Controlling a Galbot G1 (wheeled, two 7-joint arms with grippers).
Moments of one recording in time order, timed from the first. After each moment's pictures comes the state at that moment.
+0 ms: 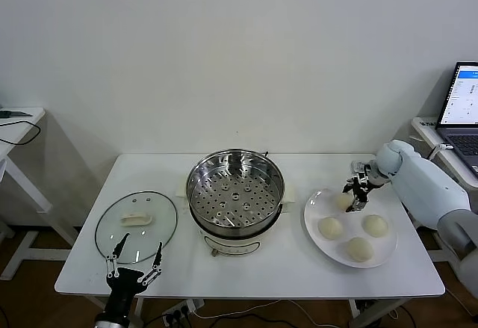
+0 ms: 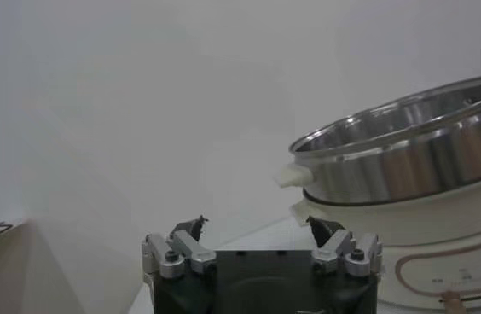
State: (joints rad) left arm 1.77 -1.36 -0.60 -2.05 0.15 -0.21 -0.02; right arm 0.01 0.95 -0.58 0.62 -0.23 0.06 -1.13
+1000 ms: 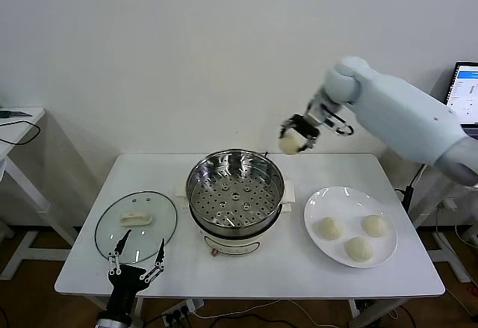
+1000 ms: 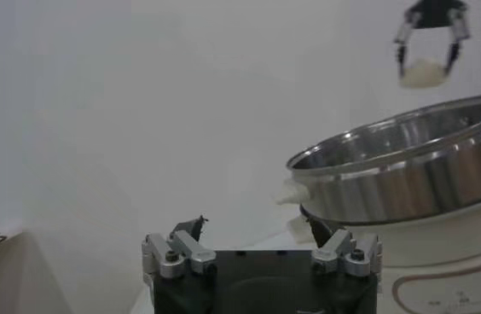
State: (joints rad) left arm 1.77 -1.35 -0.59 -2.08 0.14 -0.21 -0.03; right arm 0.47 1.12 -0.93 1.05 -0.24 0.60 -1.17
